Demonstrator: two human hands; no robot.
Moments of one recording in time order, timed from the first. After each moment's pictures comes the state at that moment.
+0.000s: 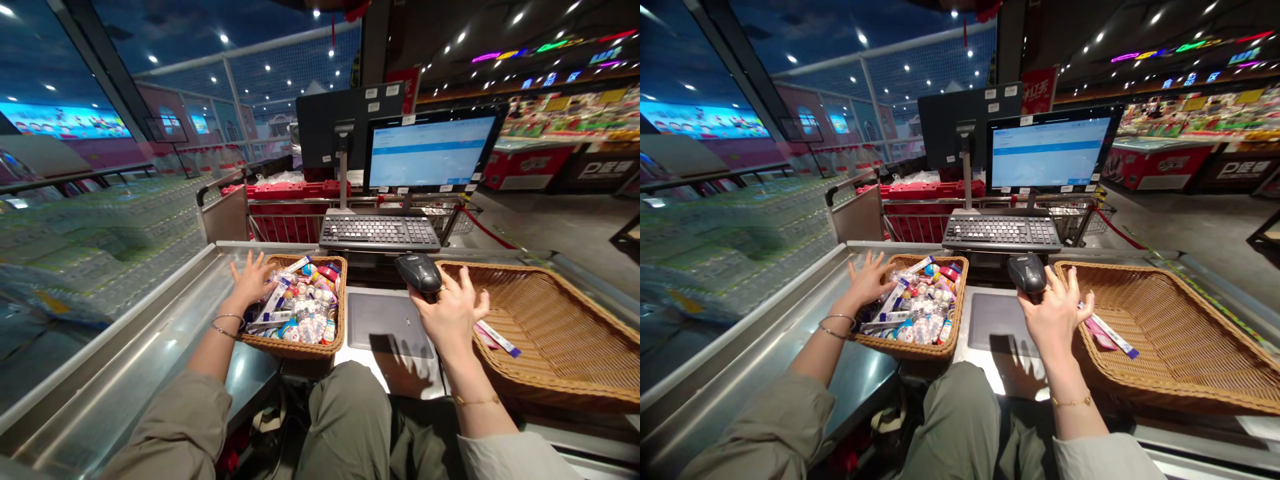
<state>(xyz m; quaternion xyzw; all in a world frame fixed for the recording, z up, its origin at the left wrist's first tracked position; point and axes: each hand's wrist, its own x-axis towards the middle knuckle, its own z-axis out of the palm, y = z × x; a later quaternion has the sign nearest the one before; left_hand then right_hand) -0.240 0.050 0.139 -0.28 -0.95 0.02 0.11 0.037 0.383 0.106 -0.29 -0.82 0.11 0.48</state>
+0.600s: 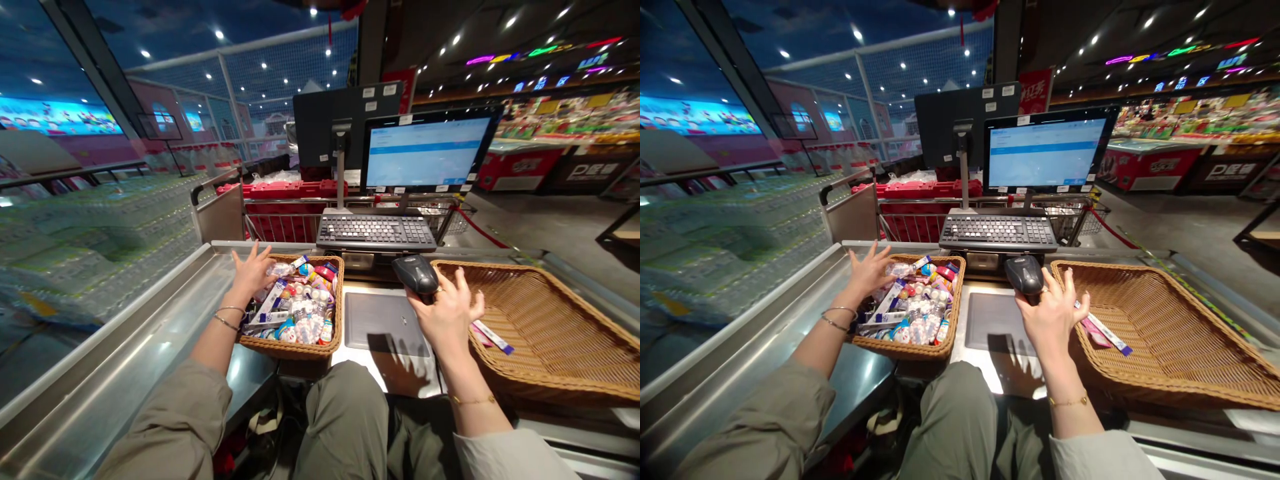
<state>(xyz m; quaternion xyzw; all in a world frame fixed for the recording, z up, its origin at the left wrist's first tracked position) -0.251 0.066 0.152 -0.35 -0.92 0.02 0.16 0.037 0.386 0.097 -0.29 -0.83 0.10 0.48</state>
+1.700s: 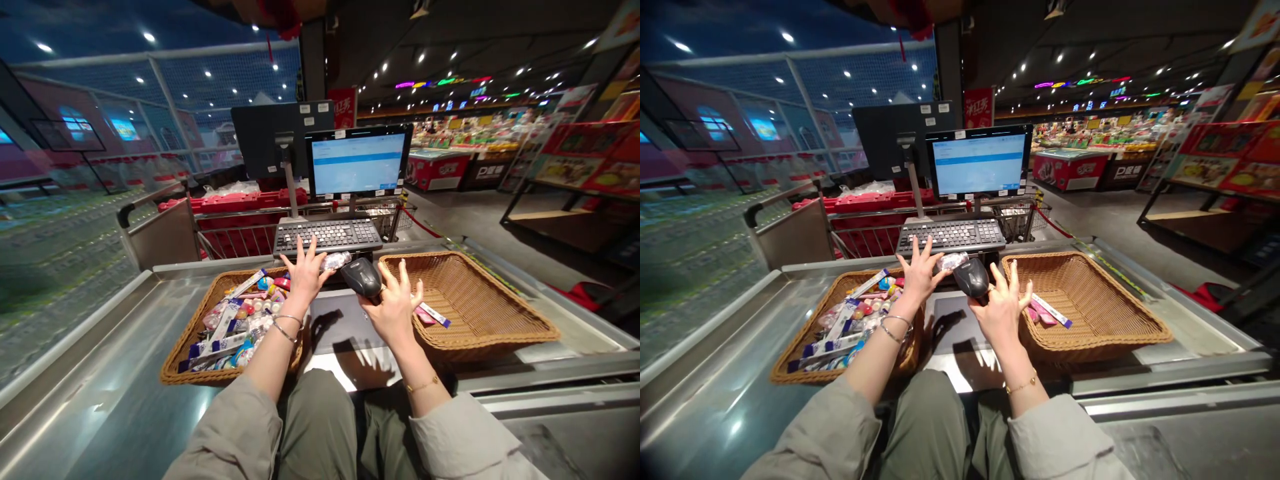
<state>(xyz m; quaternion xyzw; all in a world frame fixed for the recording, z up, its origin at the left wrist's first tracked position) -0.129 0.278 0.150 -0.46 -0.85 -0.17 0.20 0.056 0.378 0.115 -0.27 -0.85 0.09 0.45</state>
